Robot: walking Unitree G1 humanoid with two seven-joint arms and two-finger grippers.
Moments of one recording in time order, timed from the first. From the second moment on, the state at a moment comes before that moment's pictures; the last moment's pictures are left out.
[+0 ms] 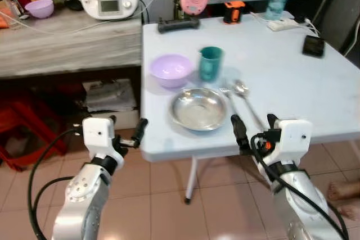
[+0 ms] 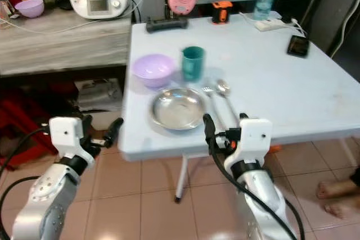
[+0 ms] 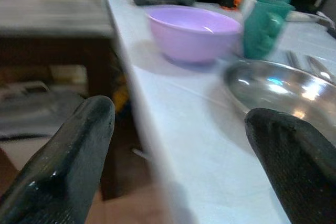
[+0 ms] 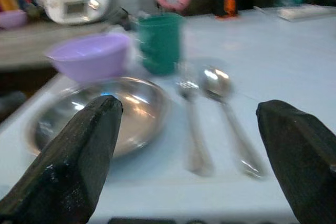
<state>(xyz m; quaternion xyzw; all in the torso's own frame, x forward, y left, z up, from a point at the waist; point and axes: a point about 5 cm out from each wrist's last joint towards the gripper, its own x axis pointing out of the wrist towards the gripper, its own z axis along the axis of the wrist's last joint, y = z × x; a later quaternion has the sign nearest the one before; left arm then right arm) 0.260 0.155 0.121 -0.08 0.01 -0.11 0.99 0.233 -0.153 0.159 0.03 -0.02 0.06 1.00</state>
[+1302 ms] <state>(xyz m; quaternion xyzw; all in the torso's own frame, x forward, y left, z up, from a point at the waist) 0.263 0.140 0.125 -0.10 0.00 -0.15 0.98 0.233 -0.149 0.160 0.04 -0.02 0.07 1.00</state>
